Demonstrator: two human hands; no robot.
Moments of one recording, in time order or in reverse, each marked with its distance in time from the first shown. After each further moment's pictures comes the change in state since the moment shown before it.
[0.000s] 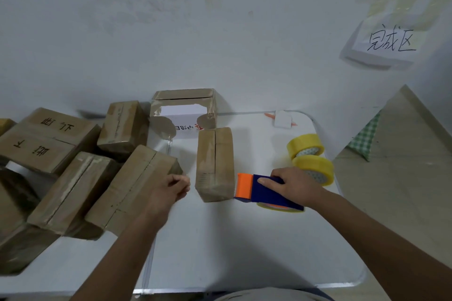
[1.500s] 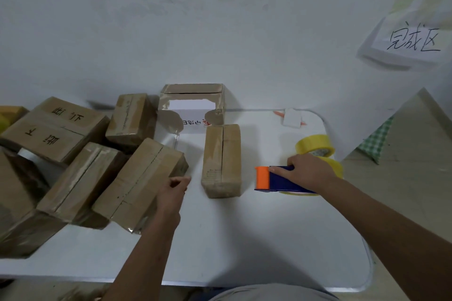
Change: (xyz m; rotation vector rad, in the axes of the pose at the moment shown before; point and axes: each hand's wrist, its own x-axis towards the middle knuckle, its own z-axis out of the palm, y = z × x) left_hand 0.023 -0.043 0.015 -0.176 0.294 -0.151; right_hand 0.038 0.019 -0.015 -0.283 0.032 0.133
